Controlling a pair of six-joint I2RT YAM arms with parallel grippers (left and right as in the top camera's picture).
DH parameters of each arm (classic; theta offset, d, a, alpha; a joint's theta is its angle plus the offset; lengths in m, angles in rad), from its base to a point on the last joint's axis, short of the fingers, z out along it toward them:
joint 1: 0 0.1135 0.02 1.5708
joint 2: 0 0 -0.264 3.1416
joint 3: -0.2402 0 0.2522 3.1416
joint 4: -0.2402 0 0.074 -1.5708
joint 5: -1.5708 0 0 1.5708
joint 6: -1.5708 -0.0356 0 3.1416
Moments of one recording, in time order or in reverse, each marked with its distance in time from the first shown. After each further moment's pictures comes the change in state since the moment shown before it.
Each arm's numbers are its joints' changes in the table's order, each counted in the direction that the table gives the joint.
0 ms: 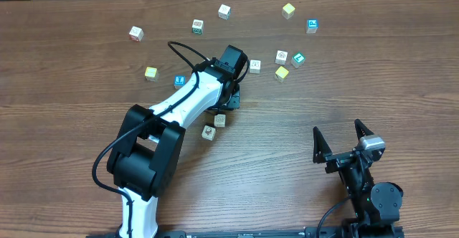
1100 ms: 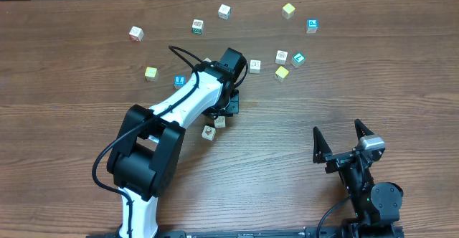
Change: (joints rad) left arm 0.000 0.000 0.000 -0.085 -0.053 0.000; right arm 0.000 0.000 0.000 -0.001 0.000 0.000
